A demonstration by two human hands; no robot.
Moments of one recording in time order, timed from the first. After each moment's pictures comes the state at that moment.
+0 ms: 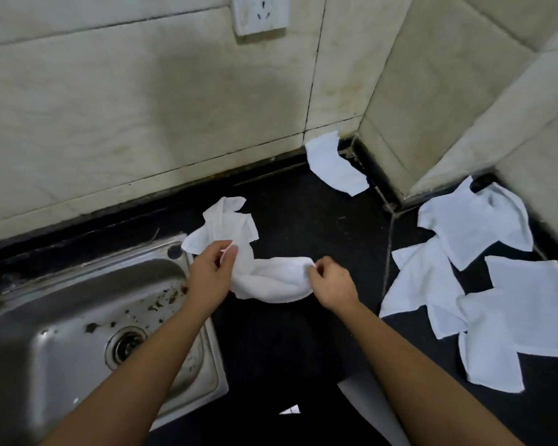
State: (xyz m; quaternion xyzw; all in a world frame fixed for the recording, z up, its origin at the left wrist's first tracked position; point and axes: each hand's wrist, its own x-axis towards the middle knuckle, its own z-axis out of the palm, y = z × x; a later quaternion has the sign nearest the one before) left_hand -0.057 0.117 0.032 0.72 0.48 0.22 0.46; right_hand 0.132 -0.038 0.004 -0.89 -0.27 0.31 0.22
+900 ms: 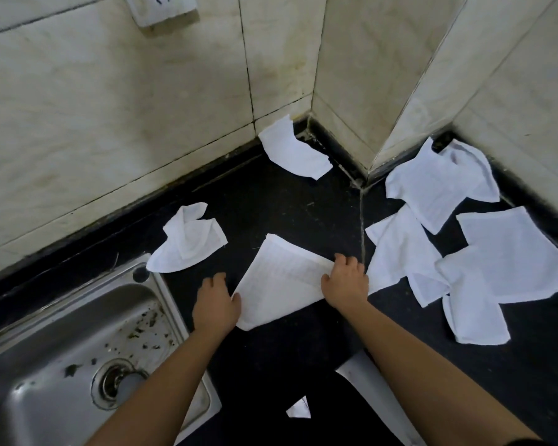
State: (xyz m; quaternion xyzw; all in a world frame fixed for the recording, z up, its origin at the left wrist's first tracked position) left_hand -0.027 0.084 -0.032 0.83 0.49 -0.09 0.26; right_hand 0.162 -0.089 -0.032 -0.96 -0.19 0.21 0.06
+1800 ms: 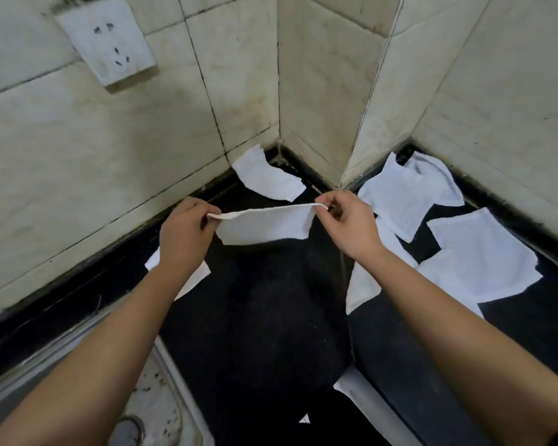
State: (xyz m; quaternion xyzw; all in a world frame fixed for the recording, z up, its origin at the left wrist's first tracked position) left_hand 0.088 0.167 0.088 0.92 0.24 0.22 0.20; right_hand 0.264 -0.080 0.081 -0.85 -0.30 0.04 0.43
